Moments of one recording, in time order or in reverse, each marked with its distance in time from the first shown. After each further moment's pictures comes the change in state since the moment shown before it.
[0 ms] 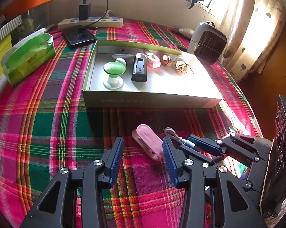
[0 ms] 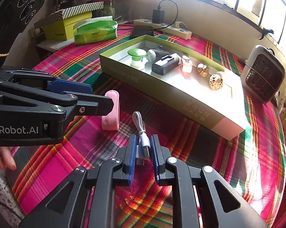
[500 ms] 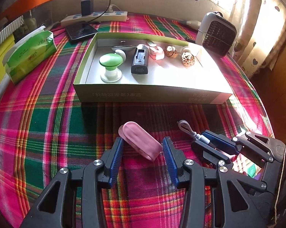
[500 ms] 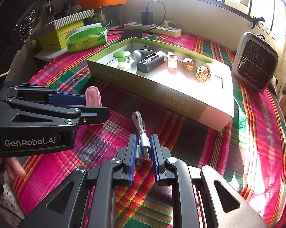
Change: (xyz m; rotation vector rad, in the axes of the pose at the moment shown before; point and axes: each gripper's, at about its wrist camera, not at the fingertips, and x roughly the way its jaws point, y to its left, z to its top) left arm 0.018 -0.016 -0.002 -0.006 0.042 0.109; right arm -0.004 -0.022 -0.009 0.064 -0.033 0.032
